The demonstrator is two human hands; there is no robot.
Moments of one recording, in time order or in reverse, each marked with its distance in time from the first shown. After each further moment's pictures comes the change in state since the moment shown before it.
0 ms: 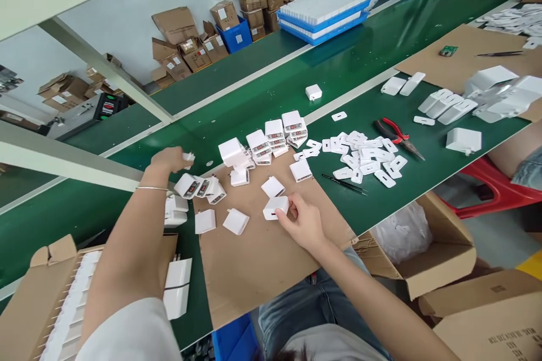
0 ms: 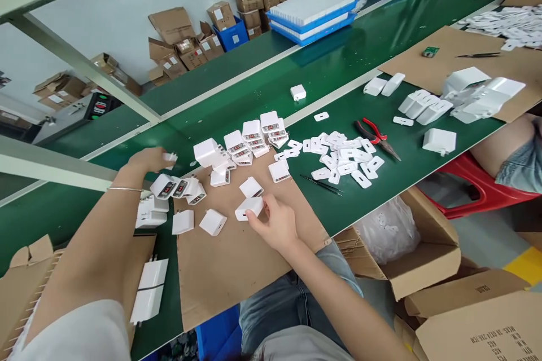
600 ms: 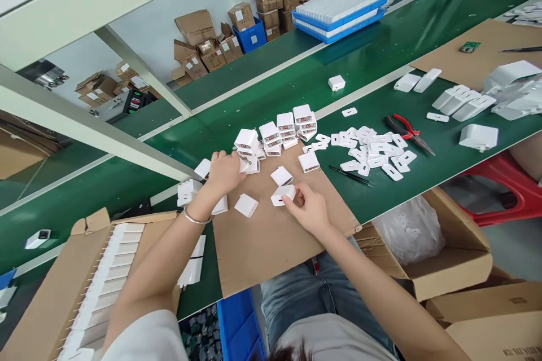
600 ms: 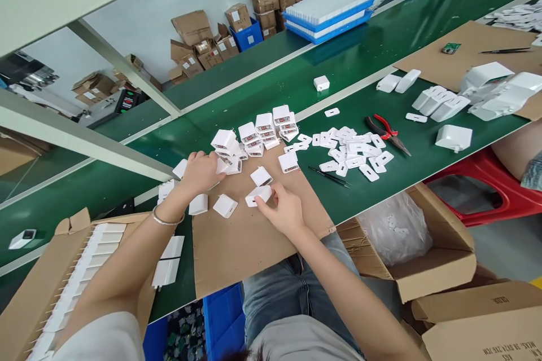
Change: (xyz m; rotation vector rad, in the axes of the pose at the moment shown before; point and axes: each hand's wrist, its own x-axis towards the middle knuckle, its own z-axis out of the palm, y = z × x) left_hand -0.093 0.070 0.053 0.366 -0.028 0.250; right_hand -0.005 0.004 -0.003 0.010 -0.028 -0.015
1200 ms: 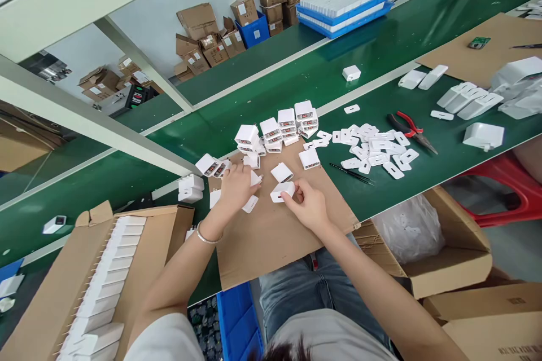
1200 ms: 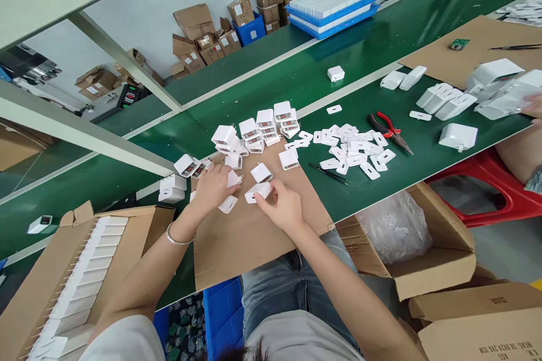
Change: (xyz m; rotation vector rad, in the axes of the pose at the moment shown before) left_hand -0.043 0.037 0.023 -0.306 0.165 0.009; right_hand 0.000 -0.001 -0.002 0.017 -0.008 0.007
